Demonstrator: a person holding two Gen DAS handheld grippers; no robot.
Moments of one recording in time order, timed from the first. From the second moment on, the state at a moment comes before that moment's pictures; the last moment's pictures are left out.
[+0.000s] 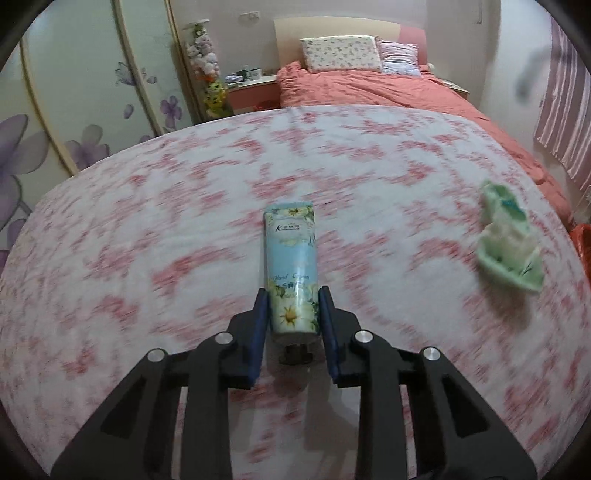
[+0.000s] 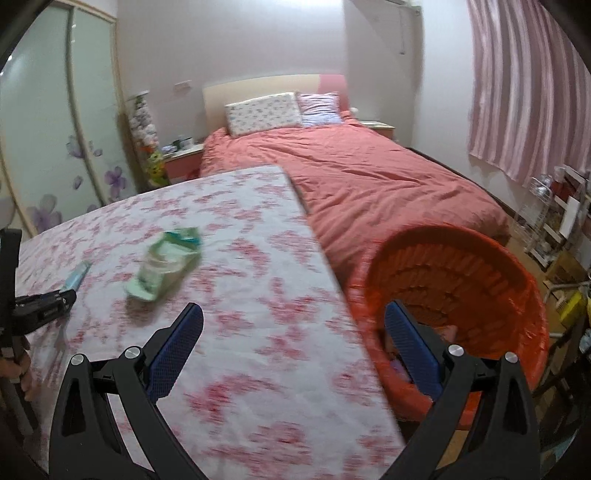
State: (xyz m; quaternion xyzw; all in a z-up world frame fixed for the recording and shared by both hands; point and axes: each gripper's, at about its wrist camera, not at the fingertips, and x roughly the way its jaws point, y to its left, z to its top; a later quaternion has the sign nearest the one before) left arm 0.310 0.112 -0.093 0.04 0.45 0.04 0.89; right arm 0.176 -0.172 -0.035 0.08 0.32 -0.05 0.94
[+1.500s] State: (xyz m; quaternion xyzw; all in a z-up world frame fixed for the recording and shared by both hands) left arm 0.303 0.156 -0.095 -0.05 0.43 0.00 0.90; right arm 0.276 -0.068 -0.072 0.04 0.43 0.02 0.90
